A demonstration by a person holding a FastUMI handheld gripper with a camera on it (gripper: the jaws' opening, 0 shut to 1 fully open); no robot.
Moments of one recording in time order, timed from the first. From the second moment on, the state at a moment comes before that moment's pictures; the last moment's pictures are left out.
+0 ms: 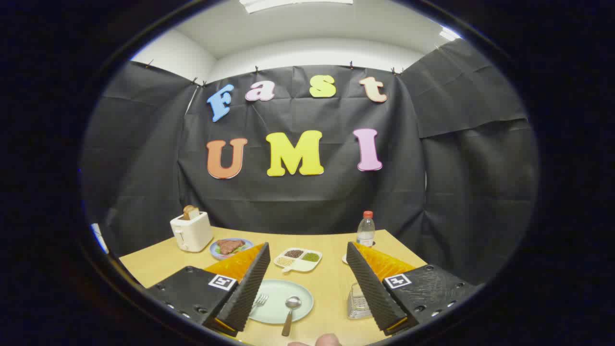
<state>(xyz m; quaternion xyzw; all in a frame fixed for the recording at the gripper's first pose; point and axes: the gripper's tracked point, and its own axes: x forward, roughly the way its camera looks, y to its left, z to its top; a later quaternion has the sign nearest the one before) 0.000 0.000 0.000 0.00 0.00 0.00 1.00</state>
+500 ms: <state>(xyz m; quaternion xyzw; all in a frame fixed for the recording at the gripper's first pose) -0.002 0.001 0.000 0.01 0.01 0.00 1.00</state>
